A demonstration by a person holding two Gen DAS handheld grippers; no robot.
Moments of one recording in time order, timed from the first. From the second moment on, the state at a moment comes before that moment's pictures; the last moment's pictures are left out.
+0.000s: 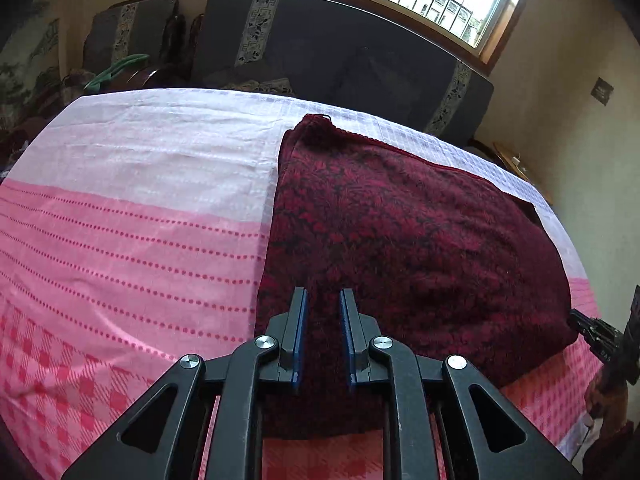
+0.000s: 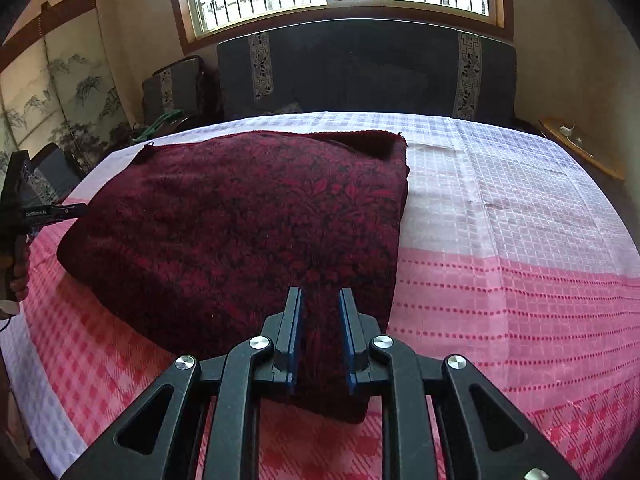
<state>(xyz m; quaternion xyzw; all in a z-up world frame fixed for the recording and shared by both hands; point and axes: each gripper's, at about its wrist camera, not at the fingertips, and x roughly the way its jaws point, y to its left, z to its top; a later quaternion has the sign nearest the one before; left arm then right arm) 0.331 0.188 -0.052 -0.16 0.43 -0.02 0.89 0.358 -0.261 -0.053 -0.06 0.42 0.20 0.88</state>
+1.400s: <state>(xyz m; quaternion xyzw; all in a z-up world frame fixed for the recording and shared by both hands) 0.293 0.150 -0.041 0.10 0.33 0.05 0.94 0.345 -0.278 -0.081 -0.03 0.43 0.18 0.88</state>
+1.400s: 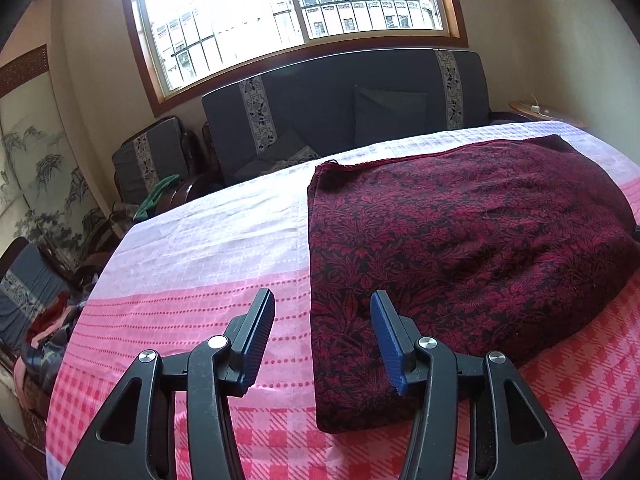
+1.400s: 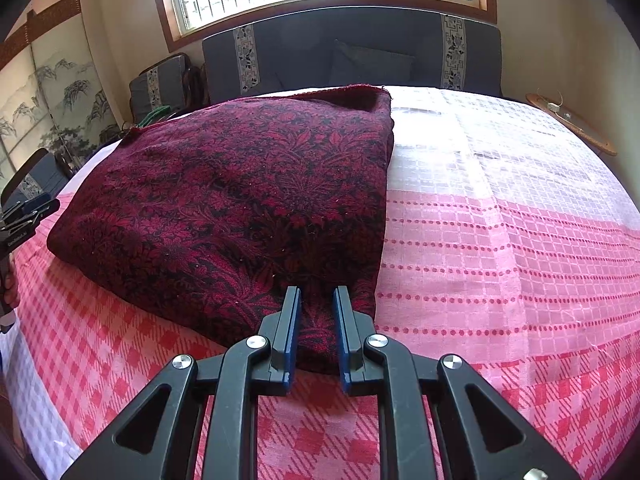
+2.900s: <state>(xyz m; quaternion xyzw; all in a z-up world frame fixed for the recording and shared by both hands) 0.465 0.236 -0.083 -0.23 0.47 -0.26 0.81 0.341 -0.273 -0.081 -0.04 0.43 0.18 0.89</state>
